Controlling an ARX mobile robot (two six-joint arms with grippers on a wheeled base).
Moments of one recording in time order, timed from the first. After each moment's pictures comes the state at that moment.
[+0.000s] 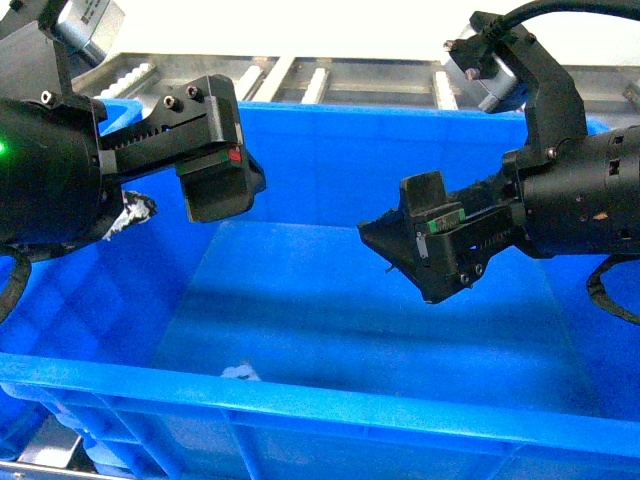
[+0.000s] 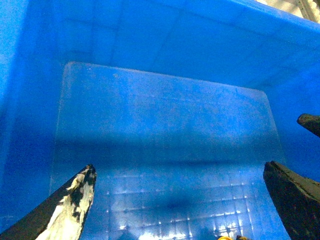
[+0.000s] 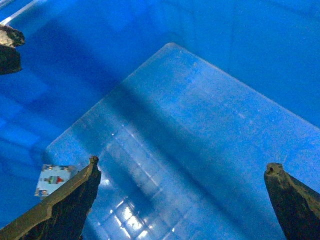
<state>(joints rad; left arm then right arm) -0.31 1.46 0.69 0.30 0.08 -0.37 0.31 1.72 0.87 0.34 -0.45 -0.11</state>
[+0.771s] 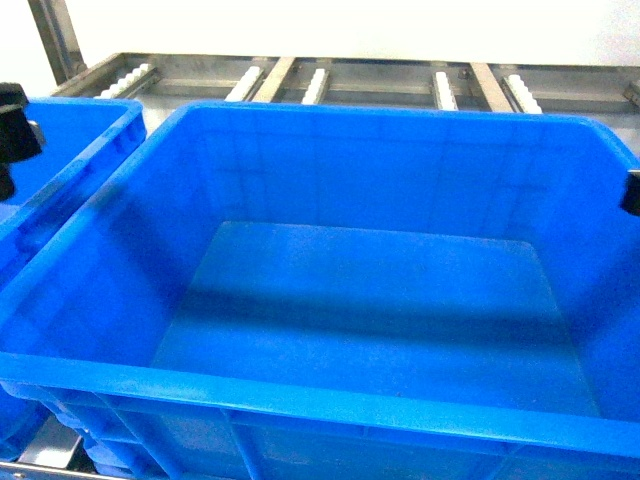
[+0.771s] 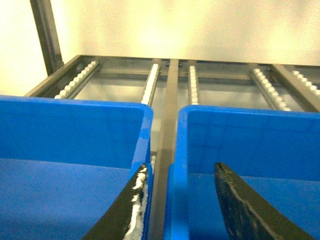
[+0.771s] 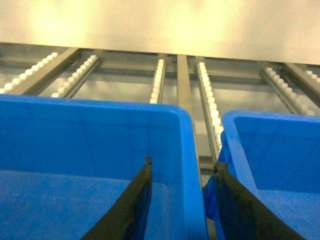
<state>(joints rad) -0.22 1.32 0.32 1.01 -0.24 -0.05 0.22 1.58 0.42 1.19 0.25 -0.02</state>
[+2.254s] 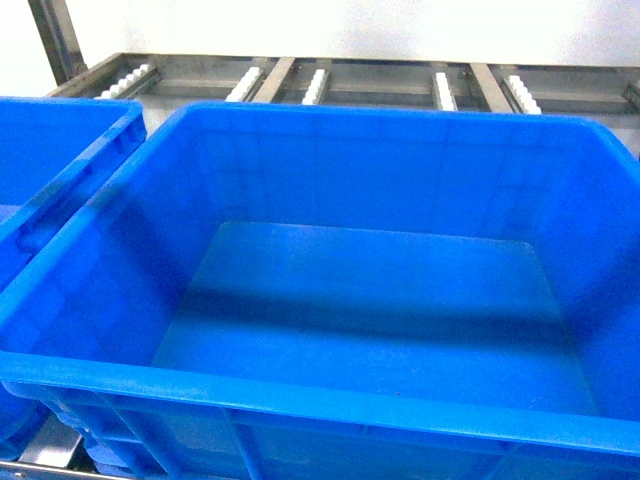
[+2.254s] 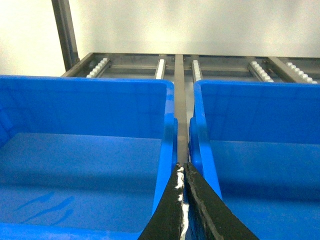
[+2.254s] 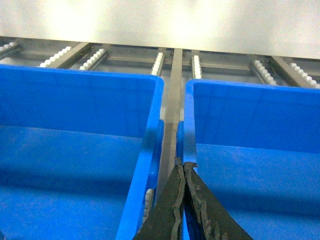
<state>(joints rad) 0.00 0.37 0.01 0.37 0.00 -0.01 0.00 0.47 0.01 0.46 0.00 -0.01</state>
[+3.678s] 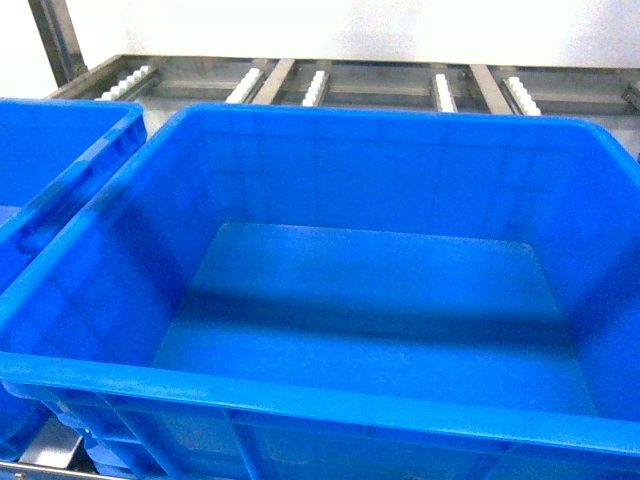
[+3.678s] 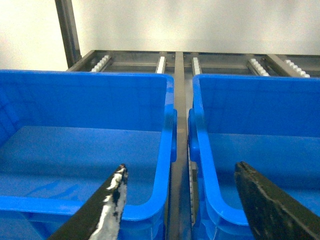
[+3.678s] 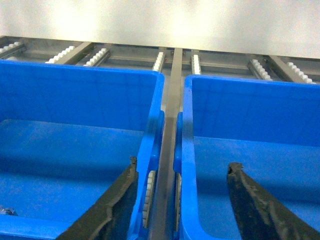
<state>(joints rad) 0.00 0.01 0.01 0.00 0.00 -0.01 0.00 0.00 0.01 0.00 0.00 -0.01</state>
